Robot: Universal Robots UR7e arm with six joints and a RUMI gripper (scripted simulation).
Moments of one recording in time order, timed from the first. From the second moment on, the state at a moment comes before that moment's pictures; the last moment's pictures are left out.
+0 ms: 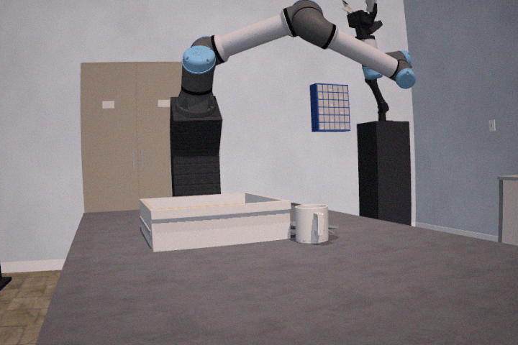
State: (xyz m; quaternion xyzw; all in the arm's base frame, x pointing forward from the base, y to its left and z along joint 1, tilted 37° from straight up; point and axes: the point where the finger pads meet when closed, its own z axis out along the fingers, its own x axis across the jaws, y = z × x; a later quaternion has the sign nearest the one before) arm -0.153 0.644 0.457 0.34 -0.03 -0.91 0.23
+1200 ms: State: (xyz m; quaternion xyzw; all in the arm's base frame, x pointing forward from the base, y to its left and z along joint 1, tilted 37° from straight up) arm -0.150 0.640 0.455 0.35 -0.02 -0.91 0.22
